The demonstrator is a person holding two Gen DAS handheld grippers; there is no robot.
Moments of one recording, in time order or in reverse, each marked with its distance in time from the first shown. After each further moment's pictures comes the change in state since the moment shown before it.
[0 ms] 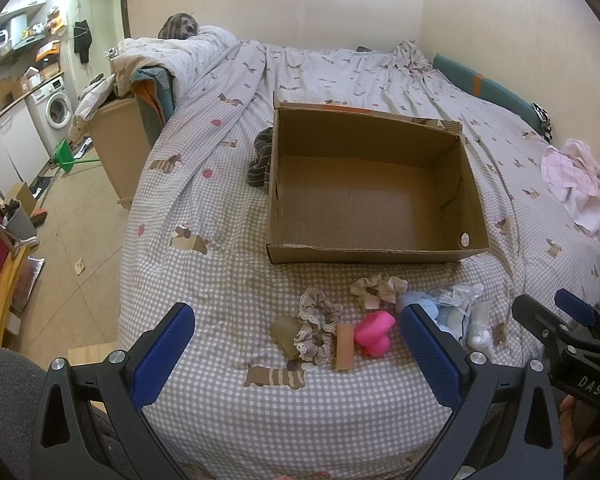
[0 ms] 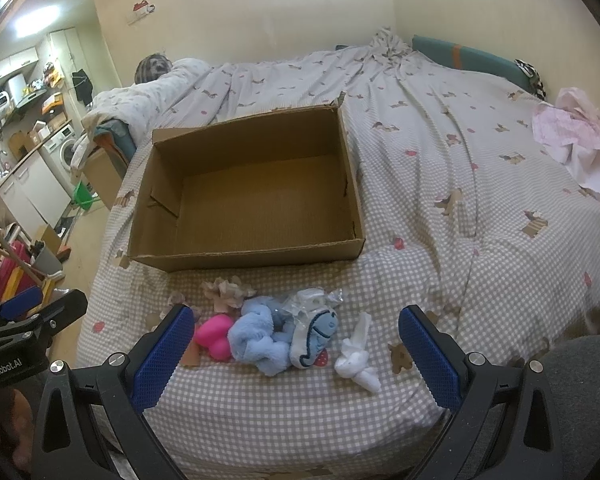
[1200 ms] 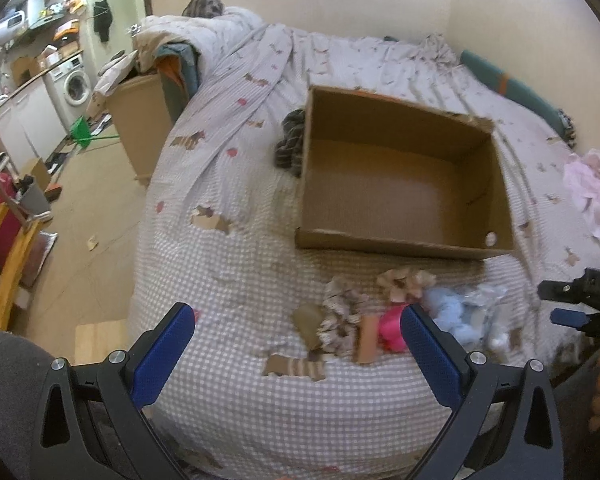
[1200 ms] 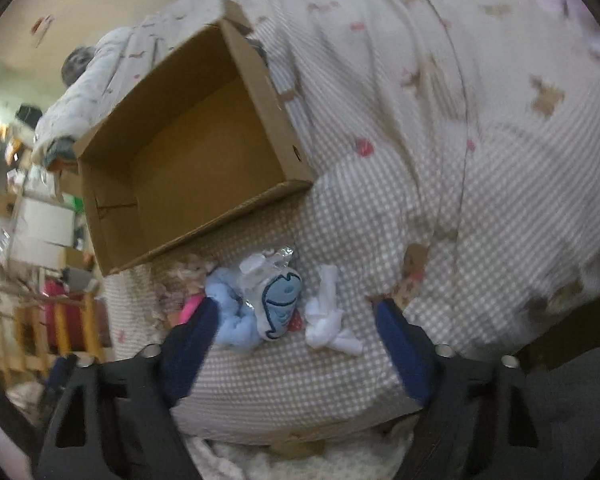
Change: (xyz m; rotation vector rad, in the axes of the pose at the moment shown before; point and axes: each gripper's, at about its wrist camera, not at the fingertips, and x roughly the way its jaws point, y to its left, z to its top) left arm 0.012 0.015 0.000 -0.067 0.066 0.066; right arm 0.069 -0.088 0.025 0.363 0.434 0.119
